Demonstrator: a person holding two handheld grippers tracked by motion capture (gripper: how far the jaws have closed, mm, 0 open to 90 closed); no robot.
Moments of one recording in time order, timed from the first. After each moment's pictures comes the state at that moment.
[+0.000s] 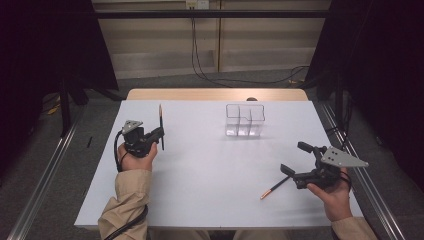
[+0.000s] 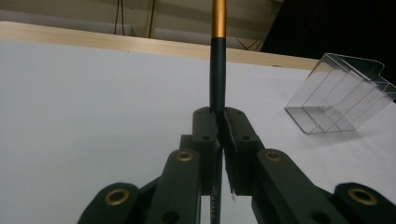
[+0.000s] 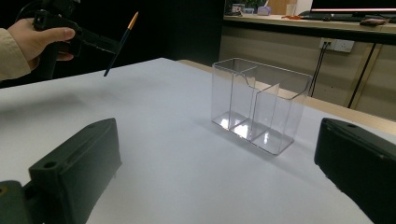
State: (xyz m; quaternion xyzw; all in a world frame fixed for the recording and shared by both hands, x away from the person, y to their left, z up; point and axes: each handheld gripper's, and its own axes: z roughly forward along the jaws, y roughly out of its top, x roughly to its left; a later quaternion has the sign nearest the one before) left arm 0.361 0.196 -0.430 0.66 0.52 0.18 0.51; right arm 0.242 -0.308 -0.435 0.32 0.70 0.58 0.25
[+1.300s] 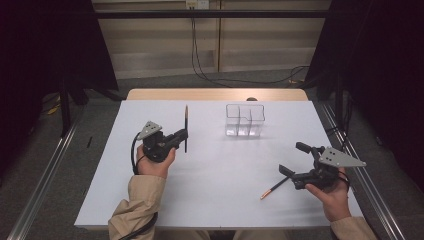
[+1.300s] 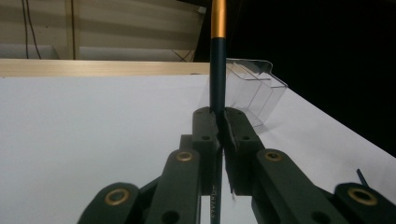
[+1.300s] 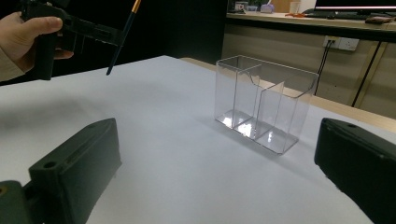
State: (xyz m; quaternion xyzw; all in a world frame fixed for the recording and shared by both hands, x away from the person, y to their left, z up) left arm 0.342 0.147 -0.420 0.69 0.41 0.12 0.58; right arm 0.243 -0.304 -0.436 0.32 0.71 0.58 0.25
